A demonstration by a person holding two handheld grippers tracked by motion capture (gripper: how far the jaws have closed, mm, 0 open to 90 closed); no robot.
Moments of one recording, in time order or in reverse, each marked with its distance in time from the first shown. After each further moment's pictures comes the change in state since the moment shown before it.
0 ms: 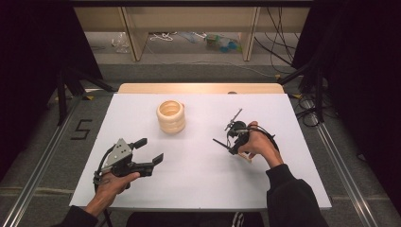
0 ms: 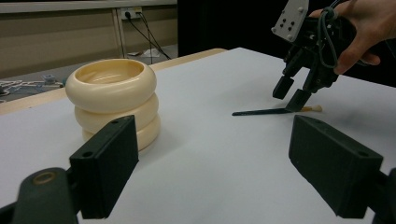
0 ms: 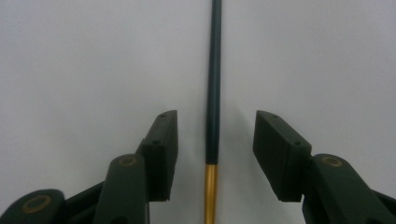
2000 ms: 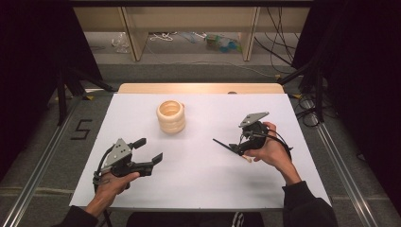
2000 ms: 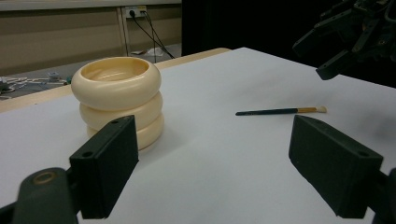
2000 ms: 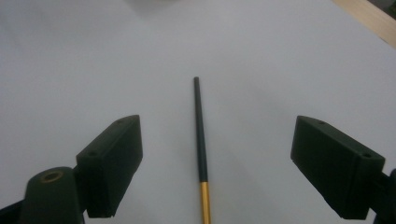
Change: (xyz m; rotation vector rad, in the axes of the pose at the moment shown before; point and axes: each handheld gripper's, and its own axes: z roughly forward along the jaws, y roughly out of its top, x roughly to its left) left arm 0.000 0.000 0.000 0.001 0.013 -0.020; right arm 0.021 -0.036 -0.050 -0.417 -0.117 0.029
